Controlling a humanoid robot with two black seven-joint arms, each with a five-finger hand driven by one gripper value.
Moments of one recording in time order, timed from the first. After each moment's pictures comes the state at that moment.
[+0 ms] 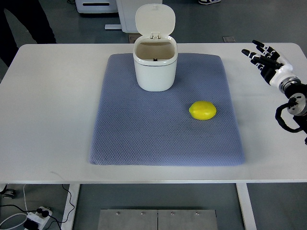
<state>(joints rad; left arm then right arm) -0.01 0.00 -0.10 -0.26 -0.01 0.21 -0.25 0.95 -0.32 0.38 0.52 0.15 0.08 0.24</state>
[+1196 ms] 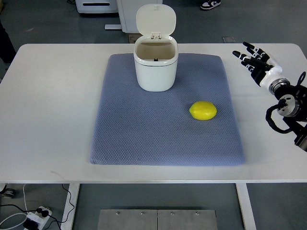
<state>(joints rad) 0.00 0.00 -0.10 -0.27 -0.02 0.20 -0.25 0.96 -0.26 0.39 0.49 0.15 0.11 0.25</state>
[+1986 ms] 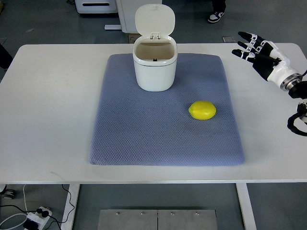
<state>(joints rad) 0.00 0.00 -0.10 -0.27 -0.02 0.20 -0.25 0.89 -0.53 0.39 0.88 -0.05 0.19 0.35</state>
